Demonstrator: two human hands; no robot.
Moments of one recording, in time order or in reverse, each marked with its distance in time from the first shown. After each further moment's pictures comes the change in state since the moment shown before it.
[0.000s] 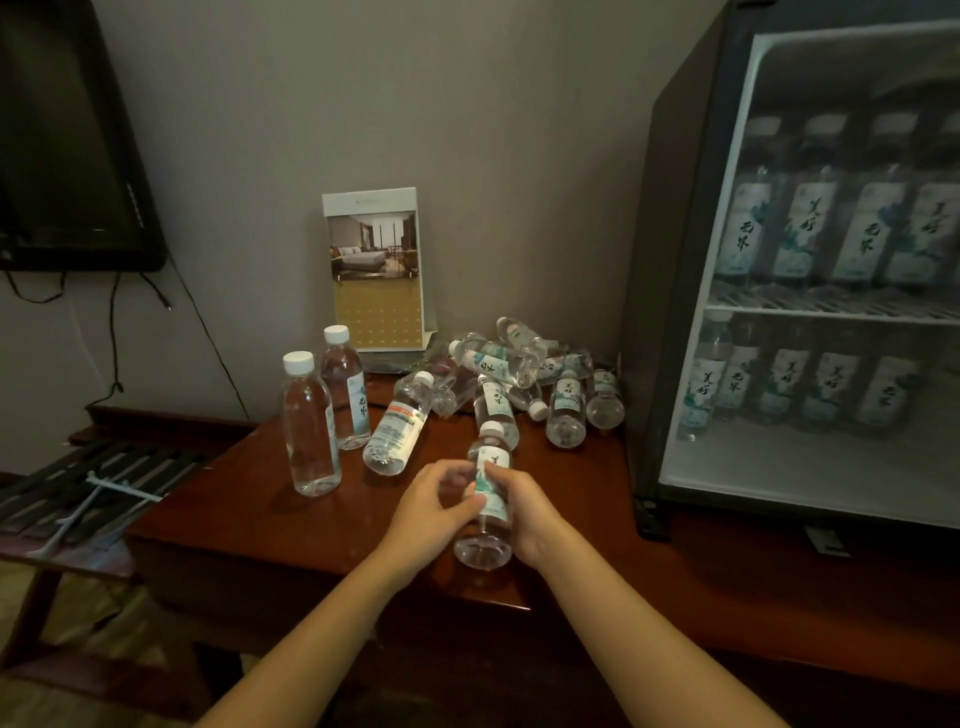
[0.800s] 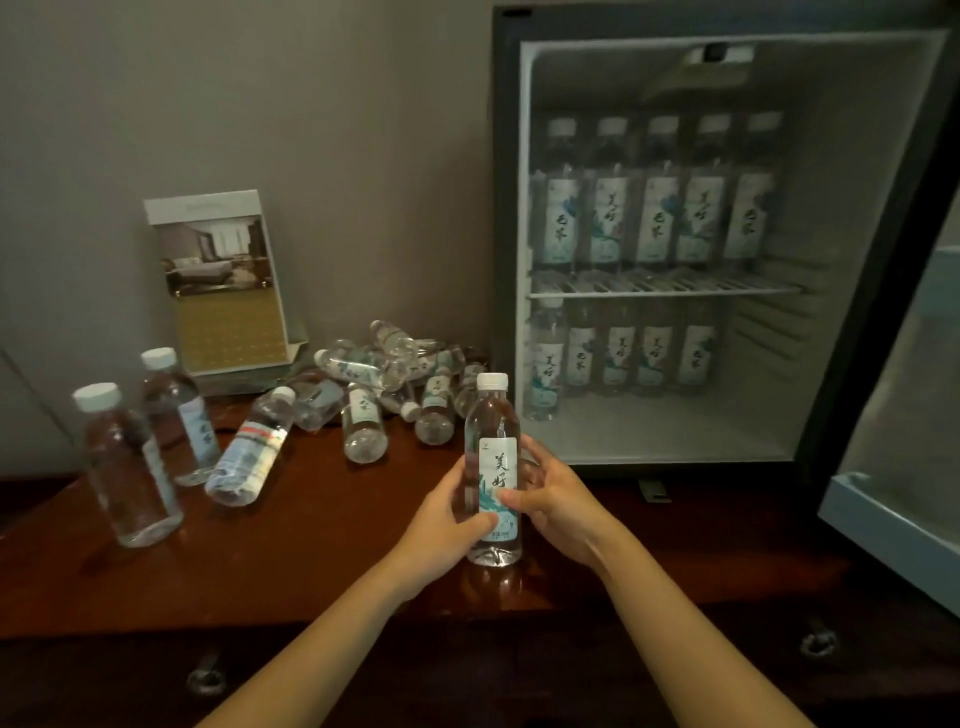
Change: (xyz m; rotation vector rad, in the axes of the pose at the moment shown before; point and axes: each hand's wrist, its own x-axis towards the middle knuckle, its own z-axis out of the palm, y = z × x) left_hand -0.011 0.060 0.129 -0.232 -0.437 0.062; right_hand -0.097 -0.054 -0.149 -0.179 -0.092 -0.384
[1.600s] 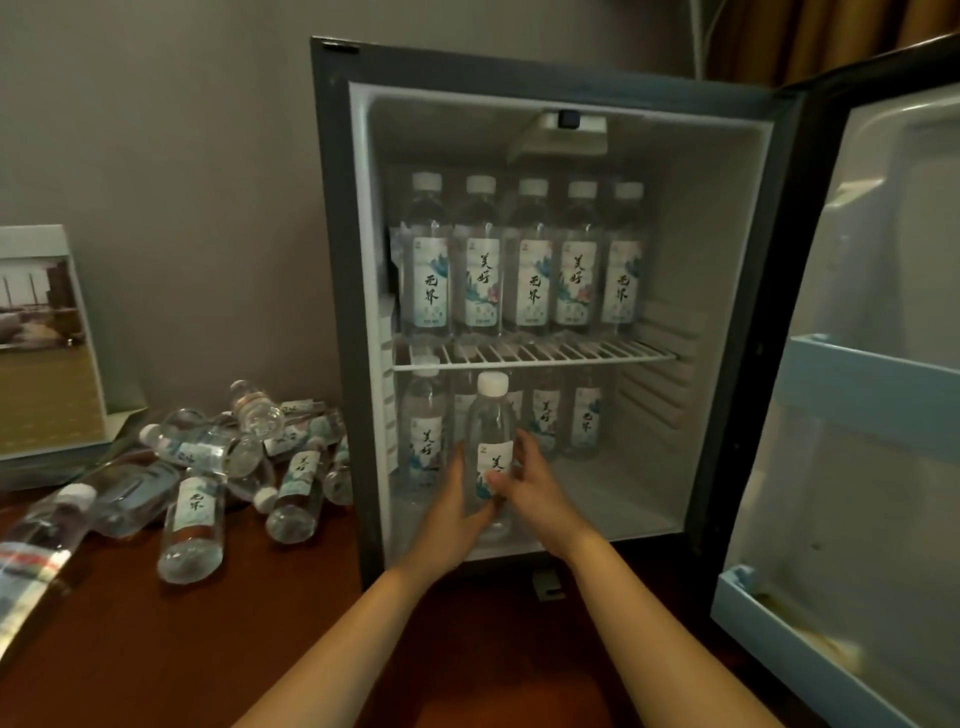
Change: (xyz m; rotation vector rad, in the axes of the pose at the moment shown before) left_hand 0.158 0.017 0.107 0.114 -0.048 0.222; right_hand 0.039 -0.072 -0.118 -0.407 0.400 -0.195
